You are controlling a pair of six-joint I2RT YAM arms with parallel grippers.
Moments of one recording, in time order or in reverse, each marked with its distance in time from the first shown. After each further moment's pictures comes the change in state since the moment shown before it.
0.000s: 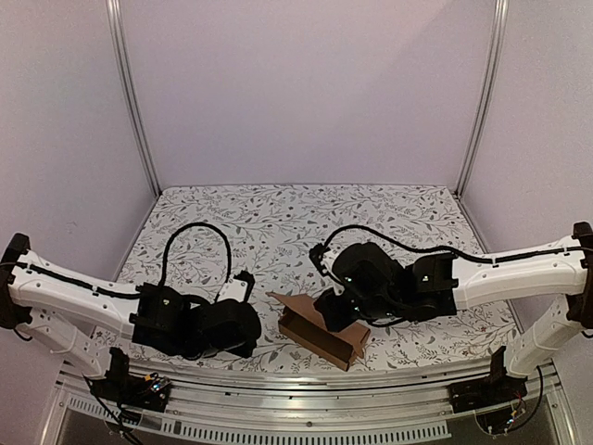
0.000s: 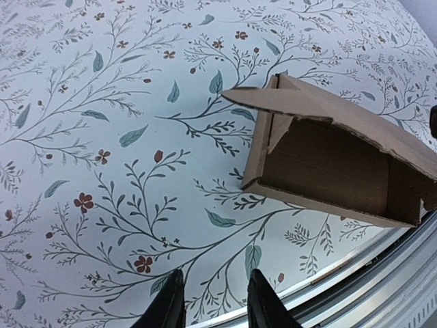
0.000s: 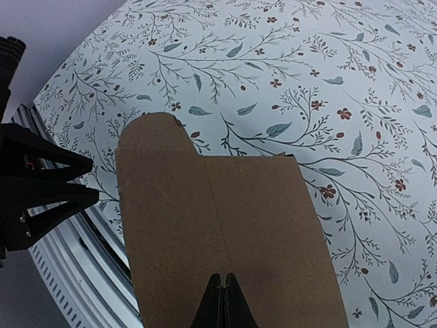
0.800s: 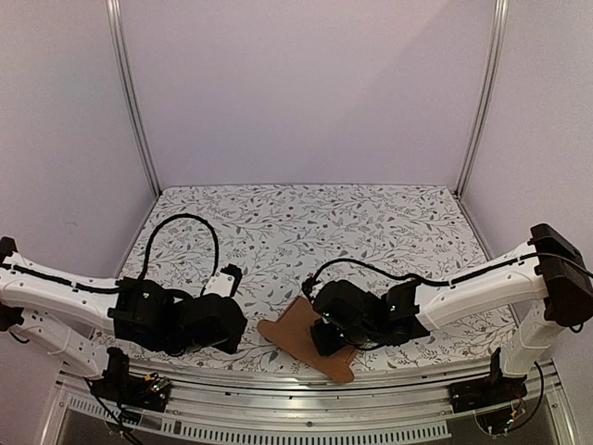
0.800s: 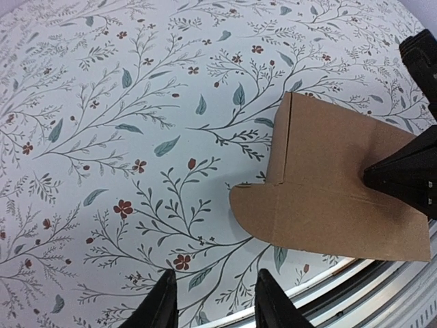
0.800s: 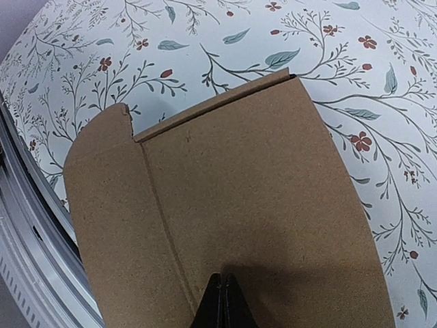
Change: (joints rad) left arm -0.001 -0.127 -0.015 -0.126 -0.048 0.039; right arm 0.049 0.190 -0.081 0.122 -0.004 0.098
